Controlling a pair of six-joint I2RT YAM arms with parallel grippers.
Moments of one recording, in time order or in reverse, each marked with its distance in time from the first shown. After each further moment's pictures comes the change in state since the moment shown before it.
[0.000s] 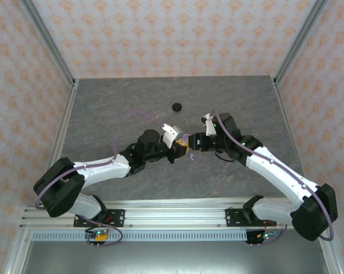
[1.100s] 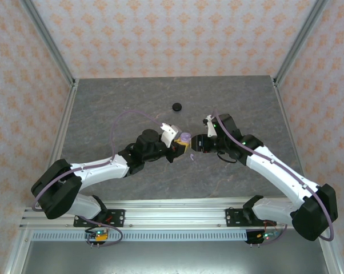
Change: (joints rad) left arm 0.000 -0.024 0.000 -0.029 -0.040 0.017; right arm 0.001 0.000 0.013 -0.084 0.071 -0.014
